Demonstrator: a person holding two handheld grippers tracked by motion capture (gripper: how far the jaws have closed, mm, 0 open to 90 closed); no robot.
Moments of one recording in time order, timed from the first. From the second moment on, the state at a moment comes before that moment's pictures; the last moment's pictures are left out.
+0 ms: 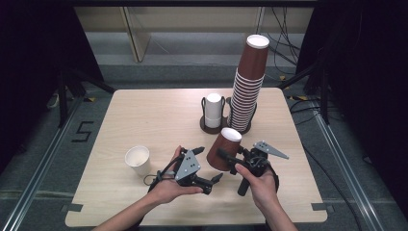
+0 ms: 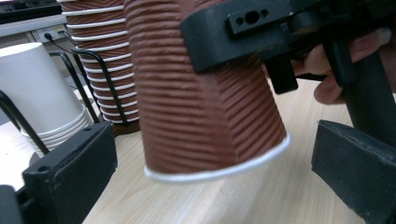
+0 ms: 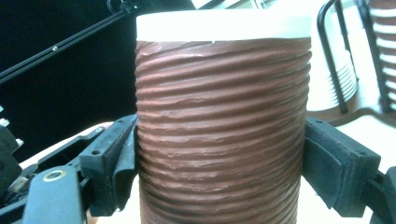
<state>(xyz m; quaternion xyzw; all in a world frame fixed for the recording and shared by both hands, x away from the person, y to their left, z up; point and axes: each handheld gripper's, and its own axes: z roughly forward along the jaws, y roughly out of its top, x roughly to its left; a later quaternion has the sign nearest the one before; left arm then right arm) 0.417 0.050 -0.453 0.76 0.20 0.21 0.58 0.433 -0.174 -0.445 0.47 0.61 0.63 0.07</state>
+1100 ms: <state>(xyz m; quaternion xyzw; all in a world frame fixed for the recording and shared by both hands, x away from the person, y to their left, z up) 0.431 0.041 -0.461 0.77 0.23 0.18 0.57 0.427 -0.154 -0.450 0.46 0.61 0.64 0.04</state>
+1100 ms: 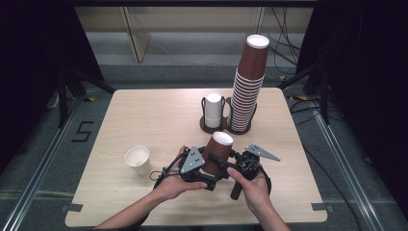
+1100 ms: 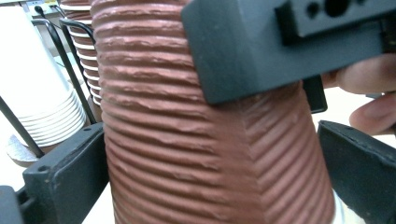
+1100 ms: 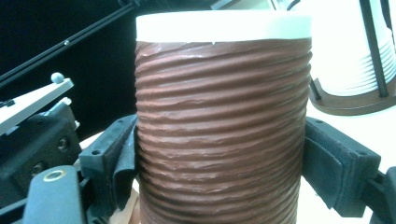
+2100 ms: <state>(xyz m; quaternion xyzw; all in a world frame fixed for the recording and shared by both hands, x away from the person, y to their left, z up) 0.428 0.045 -0.457 0.77 0.21 0.20 0.56 0.427 -0.154 -0.447 0.45 0.62 0.64 0.05</state>
